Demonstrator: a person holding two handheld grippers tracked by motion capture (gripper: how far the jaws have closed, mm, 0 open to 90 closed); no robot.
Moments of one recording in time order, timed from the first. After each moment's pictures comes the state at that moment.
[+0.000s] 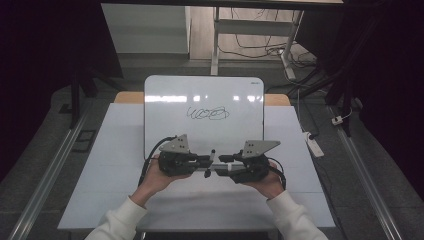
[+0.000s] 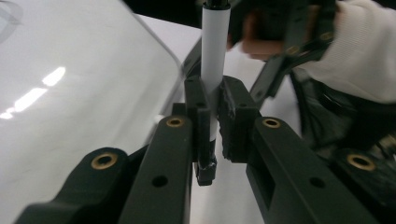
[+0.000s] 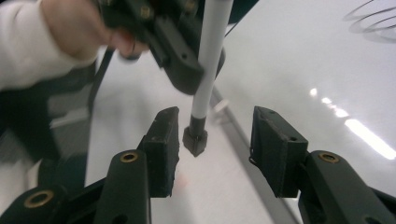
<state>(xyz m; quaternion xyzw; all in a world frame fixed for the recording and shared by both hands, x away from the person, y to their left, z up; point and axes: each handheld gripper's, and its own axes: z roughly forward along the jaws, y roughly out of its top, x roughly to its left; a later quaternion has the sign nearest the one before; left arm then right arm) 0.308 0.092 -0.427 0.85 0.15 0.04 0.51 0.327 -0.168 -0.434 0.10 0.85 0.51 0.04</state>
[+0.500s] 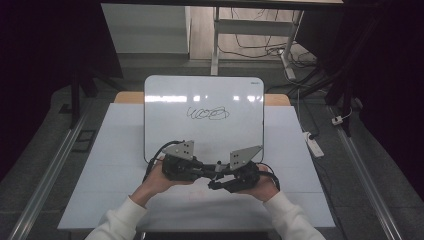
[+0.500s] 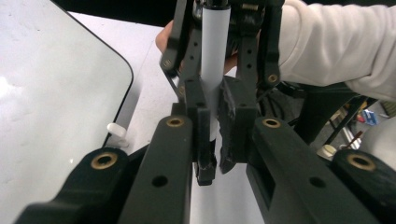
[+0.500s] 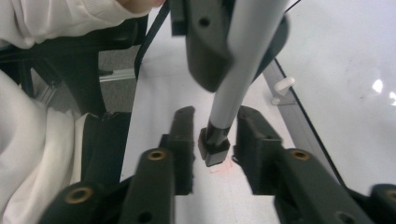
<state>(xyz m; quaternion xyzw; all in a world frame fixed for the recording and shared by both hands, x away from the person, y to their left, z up) 0.308 0.086 -0.429 0.85 0.09 -0.02 0.52 0.320 -0.147 -0.452 0.02 0.89 0.46 -0.03</state>
